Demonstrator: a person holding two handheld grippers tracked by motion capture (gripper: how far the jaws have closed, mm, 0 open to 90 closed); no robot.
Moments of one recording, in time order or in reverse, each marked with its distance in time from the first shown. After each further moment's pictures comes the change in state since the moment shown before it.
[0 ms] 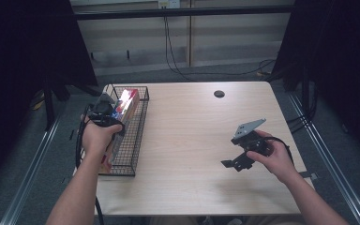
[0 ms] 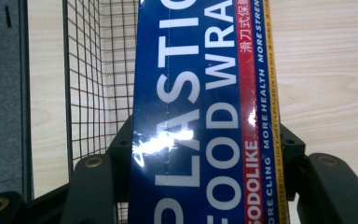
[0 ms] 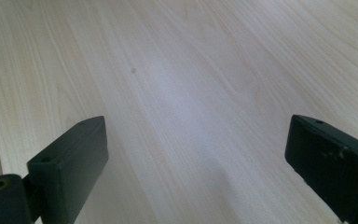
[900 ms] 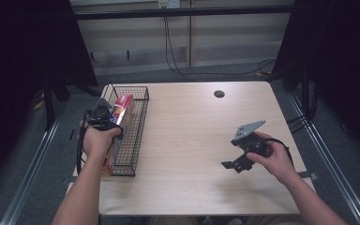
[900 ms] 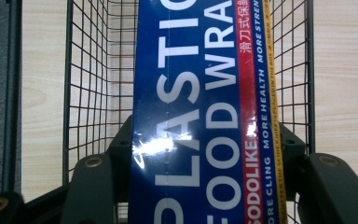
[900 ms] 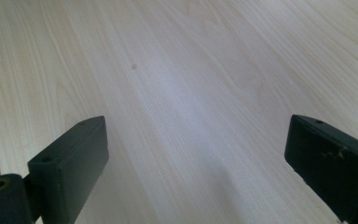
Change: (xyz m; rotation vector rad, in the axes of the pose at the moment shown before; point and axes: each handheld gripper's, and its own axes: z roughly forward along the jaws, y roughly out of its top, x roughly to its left) left arm 0.008 -0.007 0.018 0.025 0.008 -0.074; right arm 0.001 -0.004 0.003 0.004 0.001 -0.007
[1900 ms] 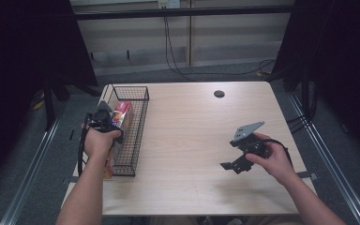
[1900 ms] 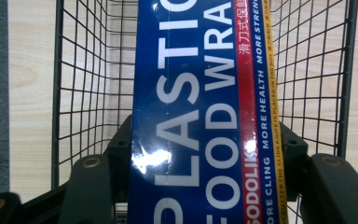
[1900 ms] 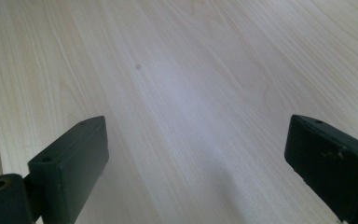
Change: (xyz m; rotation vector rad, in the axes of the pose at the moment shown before) left arm 0.003 -0.002 0.016 0.060 0.006 -0.069; right arm 0.002 -0.001 0.003 -0.004 0.010 -0.007
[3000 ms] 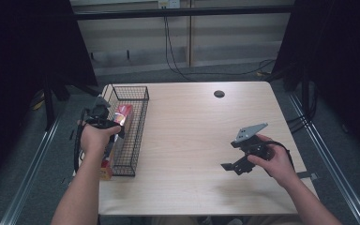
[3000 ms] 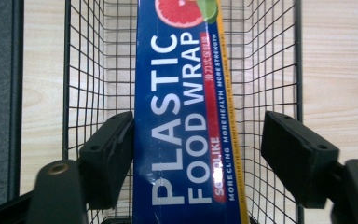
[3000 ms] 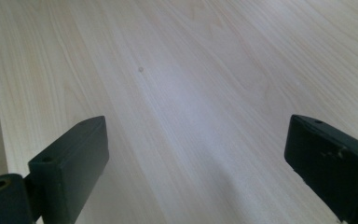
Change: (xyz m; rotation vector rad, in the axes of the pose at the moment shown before) left arm -0.001 0.004 -0.024 -0.059 -0.042 0.062; right arm 0.003 -0.006 -0.004 -0.030 -0.010 0.020
